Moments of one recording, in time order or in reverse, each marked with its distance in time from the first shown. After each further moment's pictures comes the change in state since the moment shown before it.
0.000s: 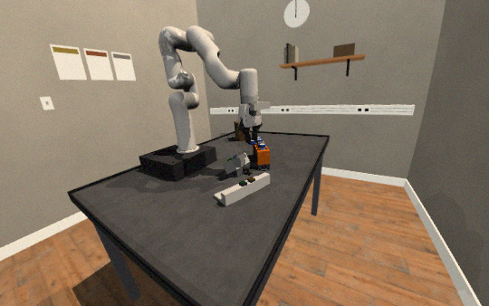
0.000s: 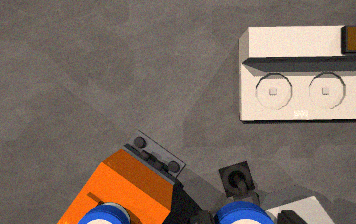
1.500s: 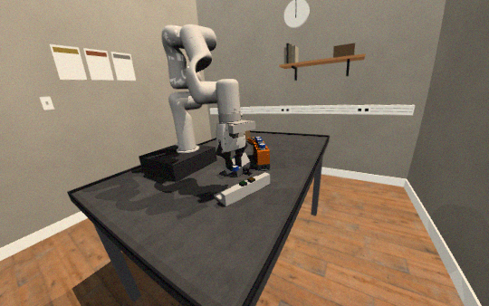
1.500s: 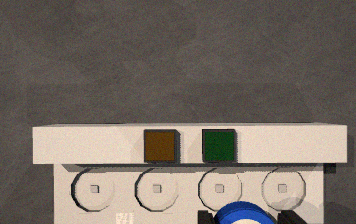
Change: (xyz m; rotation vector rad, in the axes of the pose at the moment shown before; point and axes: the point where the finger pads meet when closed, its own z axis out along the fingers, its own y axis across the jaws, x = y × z) arm 0.083 0.164 0.051 -0.003 0.003 -0.008
